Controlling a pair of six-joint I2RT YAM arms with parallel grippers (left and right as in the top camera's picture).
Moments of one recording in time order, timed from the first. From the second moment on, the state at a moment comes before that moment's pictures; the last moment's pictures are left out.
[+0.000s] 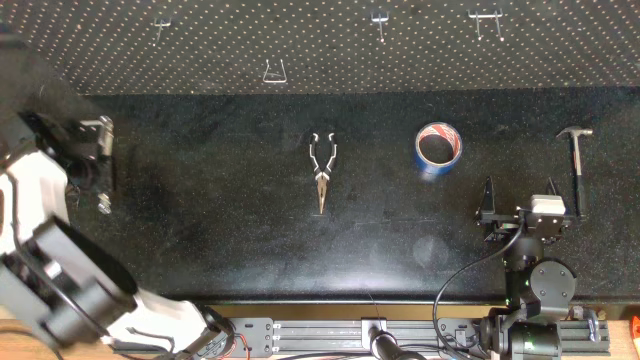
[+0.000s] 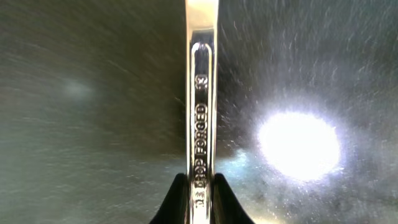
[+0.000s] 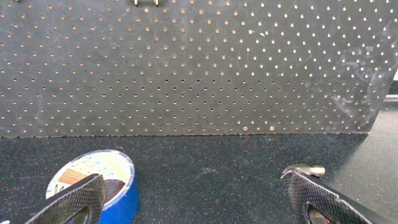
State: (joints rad) left arm 0.70 1.75 1.21 -0.72 0.07 0.60; right arm -0.08 0.01 0.01 -0.07 -0.01 -0.05
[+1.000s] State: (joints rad) left arm 0.19 1.23 0.77 -0.03 0.17 0.17; right arm -0.08 0.01 0.01 -0.07 -0.01 -0.05
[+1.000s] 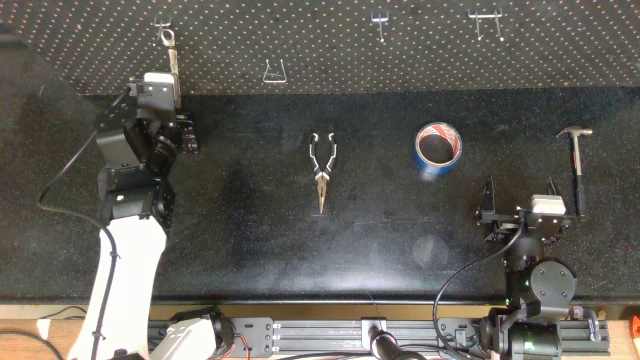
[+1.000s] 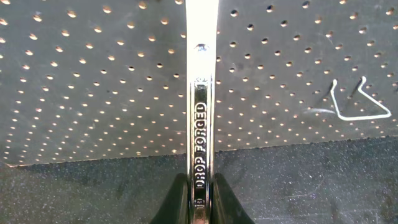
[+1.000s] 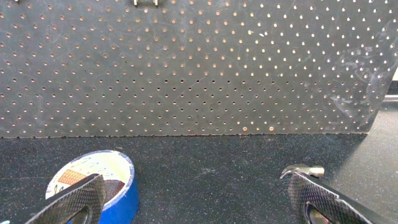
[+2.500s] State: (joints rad) left arm 0.21 1.16 0.77 -0.20 0.05 0.10; right arm -0.08 0.01 0.01 -0.07 -0.01 -0.05
